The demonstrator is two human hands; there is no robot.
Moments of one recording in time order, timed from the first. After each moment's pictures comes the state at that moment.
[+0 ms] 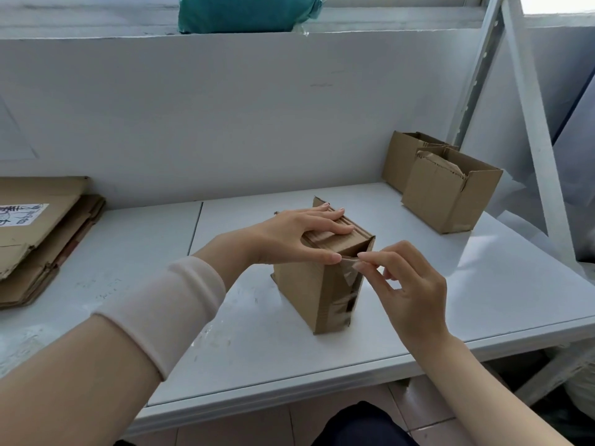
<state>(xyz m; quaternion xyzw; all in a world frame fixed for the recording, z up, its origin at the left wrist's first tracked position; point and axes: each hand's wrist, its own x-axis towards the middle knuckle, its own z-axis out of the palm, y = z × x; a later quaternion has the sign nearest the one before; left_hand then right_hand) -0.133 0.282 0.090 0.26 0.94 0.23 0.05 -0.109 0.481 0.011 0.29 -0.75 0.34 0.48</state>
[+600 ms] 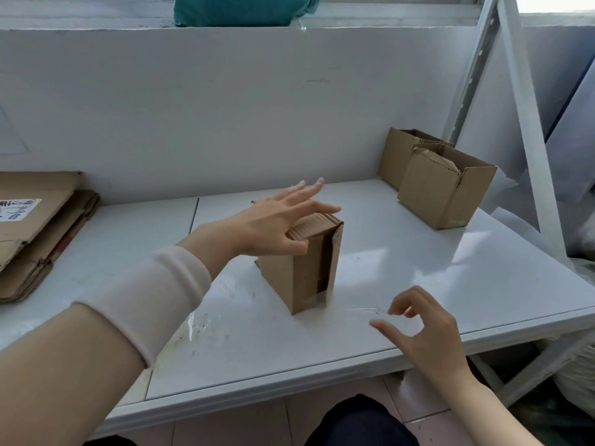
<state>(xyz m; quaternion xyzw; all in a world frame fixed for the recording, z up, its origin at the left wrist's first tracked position) -0.138 0.264 0.091 0.28 0.95 0.09 0.00 -0.085 0.522 -0.043 0.24 -0.84 0.39 0.29</state>
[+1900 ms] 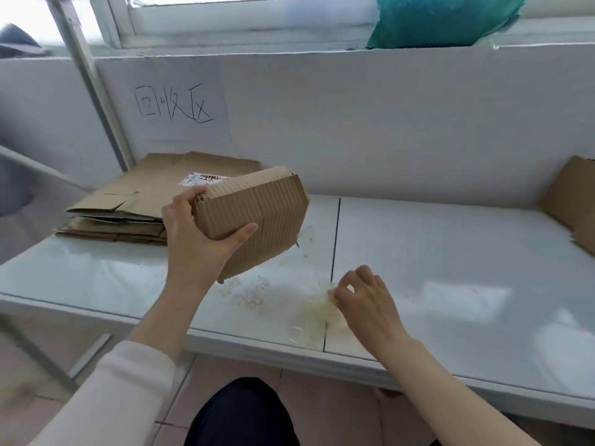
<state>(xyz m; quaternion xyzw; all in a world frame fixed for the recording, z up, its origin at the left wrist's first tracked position) 0.067 0.042 0.067 -0.19 0.78 0.36 -0.48 -0.050 0.252 -0.022 0.45 -0.85 0.10 0.24</state>
